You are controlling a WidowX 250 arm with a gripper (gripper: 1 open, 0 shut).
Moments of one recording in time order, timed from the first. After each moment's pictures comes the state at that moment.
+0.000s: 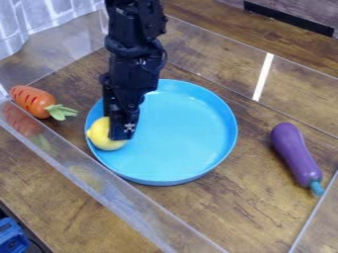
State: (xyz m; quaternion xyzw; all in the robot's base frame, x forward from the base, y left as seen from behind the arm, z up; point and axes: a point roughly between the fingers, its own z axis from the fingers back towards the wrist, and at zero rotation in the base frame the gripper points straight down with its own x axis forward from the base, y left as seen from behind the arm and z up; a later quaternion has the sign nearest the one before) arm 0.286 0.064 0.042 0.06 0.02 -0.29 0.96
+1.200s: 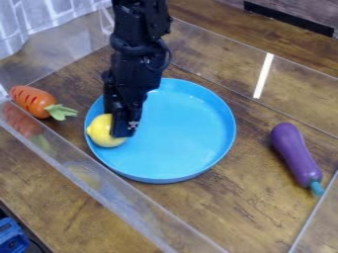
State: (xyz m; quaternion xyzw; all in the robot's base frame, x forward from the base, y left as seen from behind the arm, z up) arm 0.290 0.056 0.041 0.06 0.04 -0.28 0.96
